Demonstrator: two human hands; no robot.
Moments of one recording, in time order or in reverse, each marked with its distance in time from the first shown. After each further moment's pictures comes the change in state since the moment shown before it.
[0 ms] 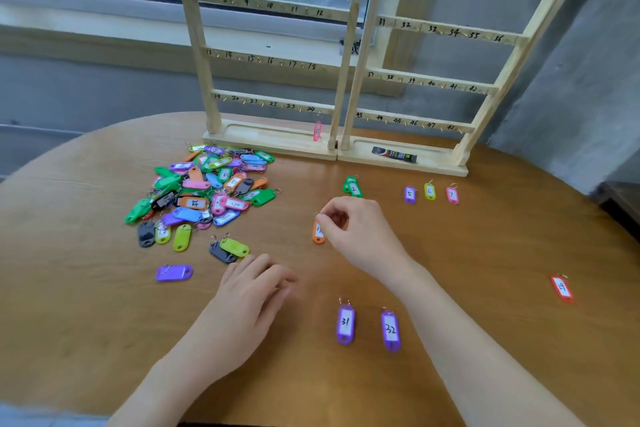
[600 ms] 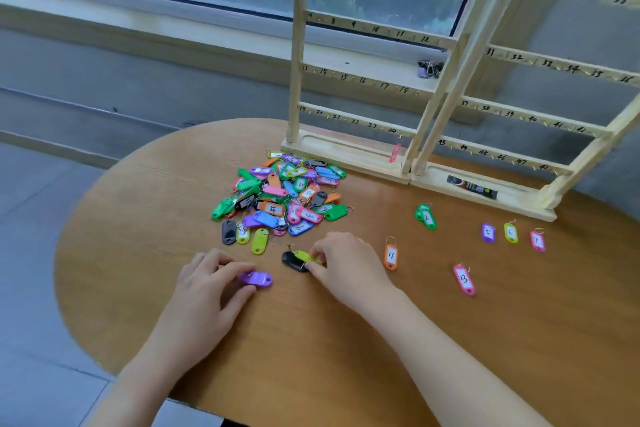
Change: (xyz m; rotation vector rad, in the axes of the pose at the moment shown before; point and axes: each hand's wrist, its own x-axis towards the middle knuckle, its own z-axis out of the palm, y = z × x) left_hand -0.062 -0.093 -0.066 0.145 0.214 -0.375; right_hand 0.027 -0.068 0.096 -0.460 -0.343 -0.146
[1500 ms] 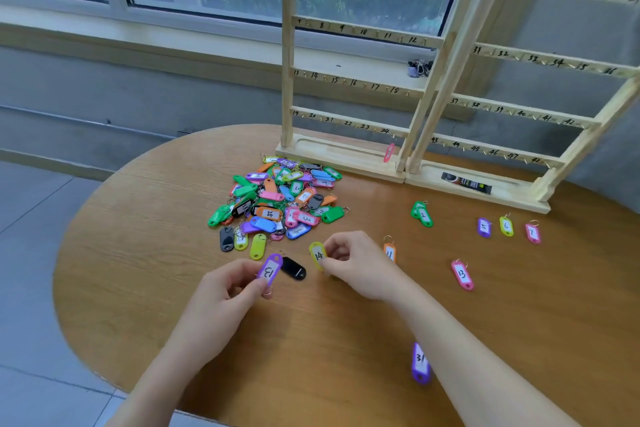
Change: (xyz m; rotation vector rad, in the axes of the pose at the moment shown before) left_hand 0.009 0.036 -0.006 -0.666 -0.094 -0.214; right_hand -0.002 0.029 0.001 0.668 -0.075 0.116
